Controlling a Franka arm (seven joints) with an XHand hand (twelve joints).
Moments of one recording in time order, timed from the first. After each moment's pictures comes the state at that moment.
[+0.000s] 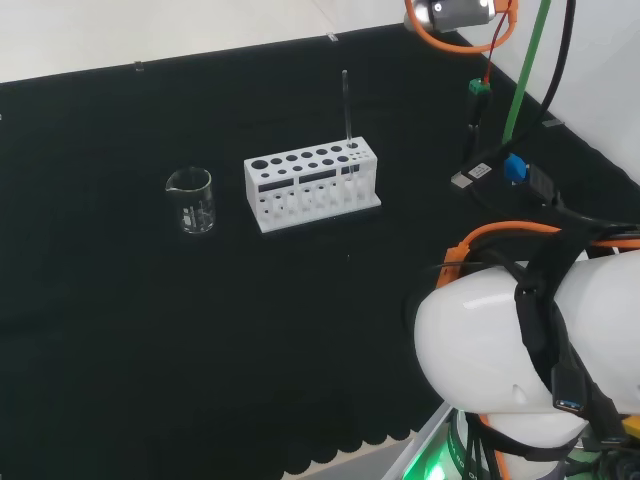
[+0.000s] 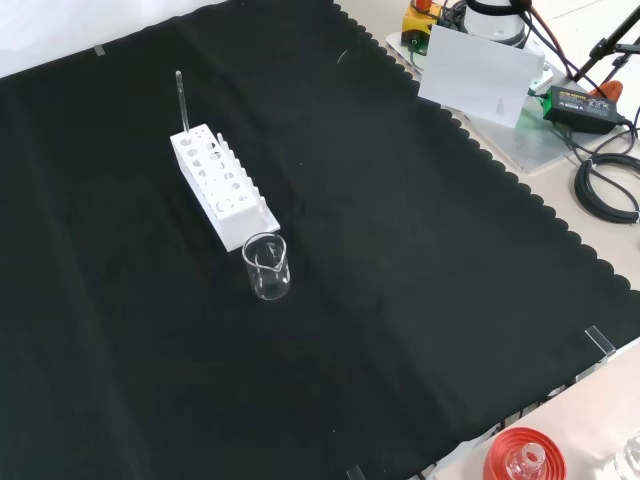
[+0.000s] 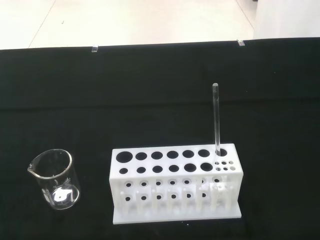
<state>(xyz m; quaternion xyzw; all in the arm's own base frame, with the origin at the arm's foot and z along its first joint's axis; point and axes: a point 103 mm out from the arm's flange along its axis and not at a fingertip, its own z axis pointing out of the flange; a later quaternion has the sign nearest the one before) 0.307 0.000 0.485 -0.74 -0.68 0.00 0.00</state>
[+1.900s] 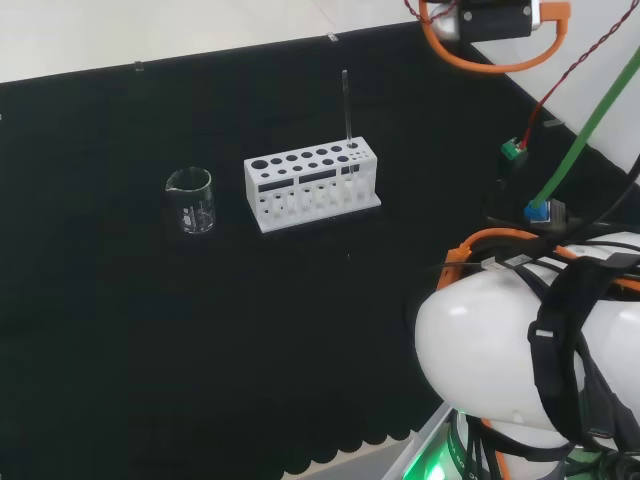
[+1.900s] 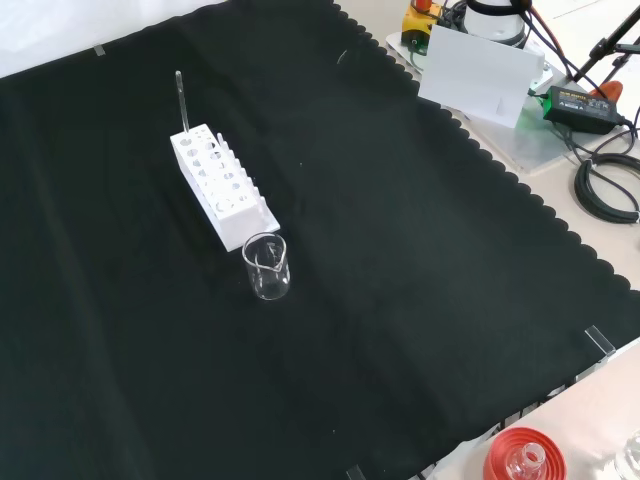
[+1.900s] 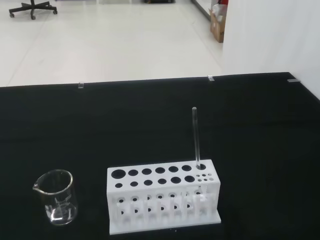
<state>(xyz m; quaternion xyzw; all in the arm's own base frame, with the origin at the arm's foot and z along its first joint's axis) 0.211 0.029 0.532 -0.76 -0.64 -0.03 -0.05</state>
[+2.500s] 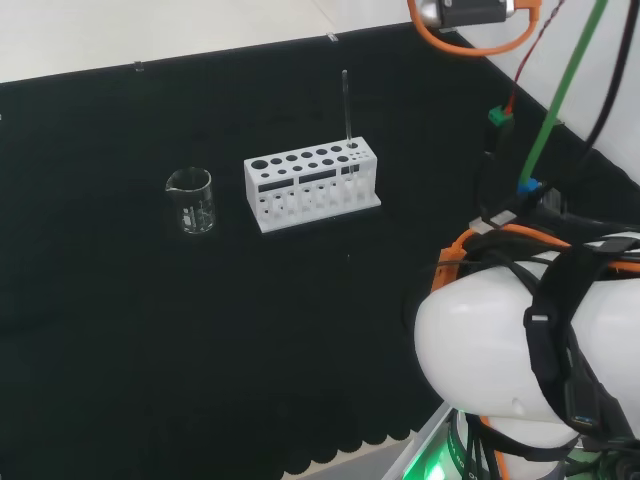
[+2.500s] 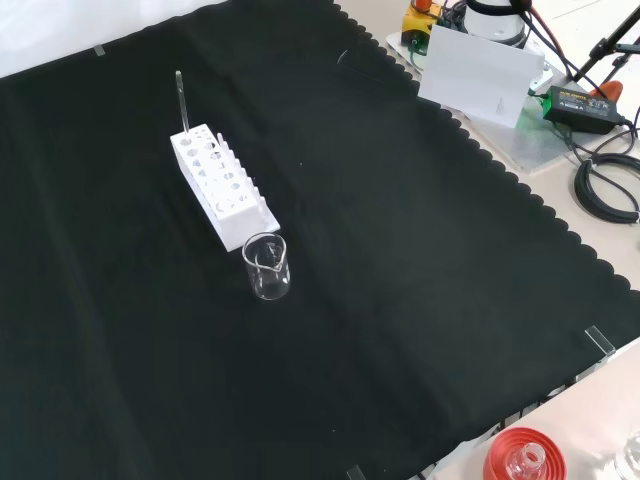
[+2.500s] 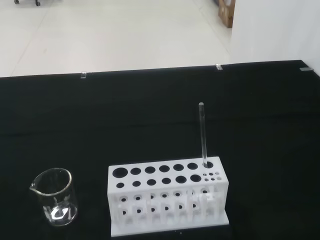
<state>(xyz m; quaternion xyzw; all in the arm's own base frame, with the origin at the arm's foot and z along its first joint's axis) 0.259 0.017 0.519 -0.76 -0.65 -0.02 -0.03</state>
